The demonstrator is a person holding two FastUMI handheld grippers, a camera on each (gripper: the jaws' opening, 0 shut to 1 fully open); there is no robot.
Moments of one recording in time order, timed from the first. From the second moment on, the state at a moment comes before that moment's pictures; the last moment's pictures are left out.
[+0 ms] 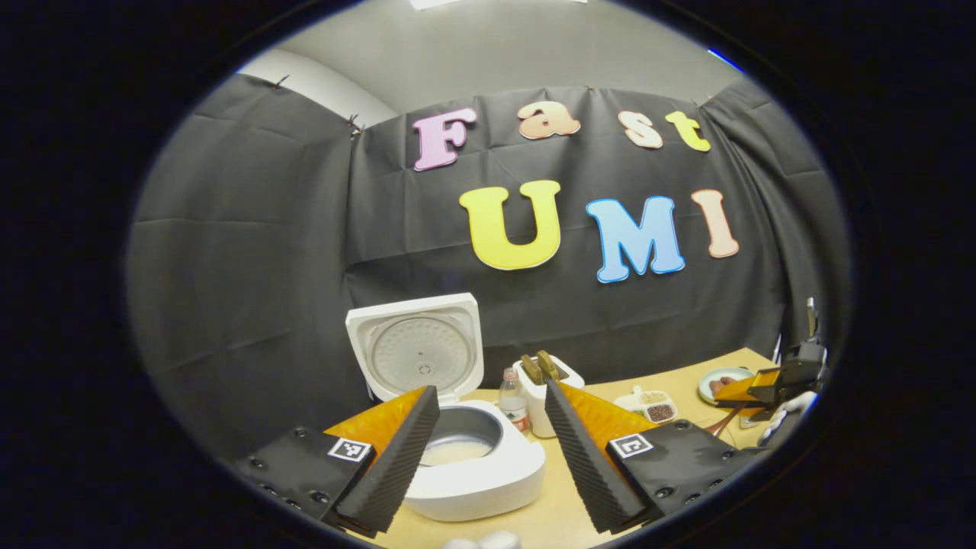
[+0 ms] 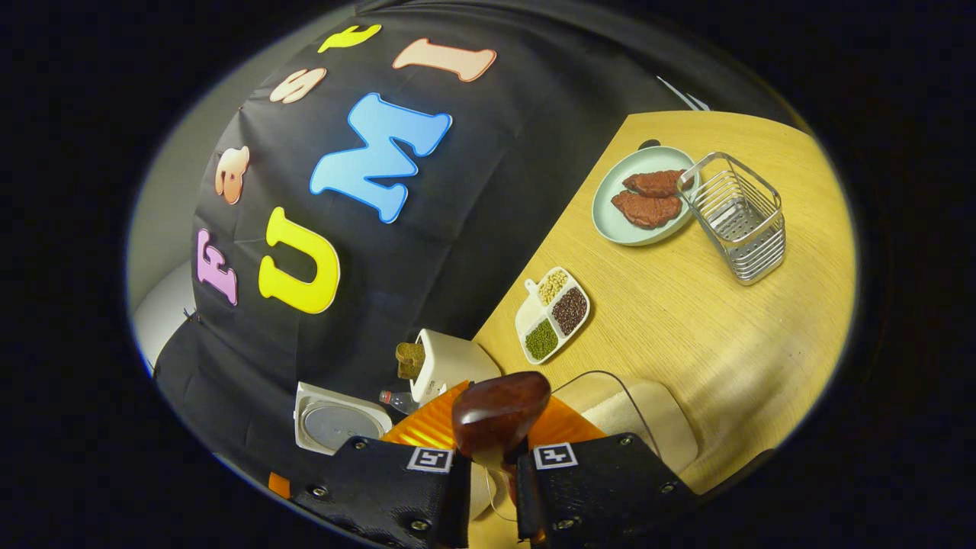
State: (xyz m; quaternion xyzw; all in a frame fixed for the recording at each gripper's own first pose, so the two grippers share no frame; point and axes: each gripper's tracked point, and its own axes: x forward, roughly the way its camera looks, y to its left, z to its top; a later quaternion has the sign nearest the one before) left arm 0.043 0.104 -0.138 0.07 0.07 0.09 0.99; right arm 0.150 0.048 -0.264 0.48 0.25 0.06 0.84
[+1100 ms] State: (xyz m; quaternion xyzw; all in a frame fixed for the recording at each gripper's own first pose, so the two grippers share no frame) left arm -0.013 0.178 -0.152 0.05 0.07 0.14 0.99; right arm 0.187 0.357 -0.153 0.47 0.29 0.20 0.81
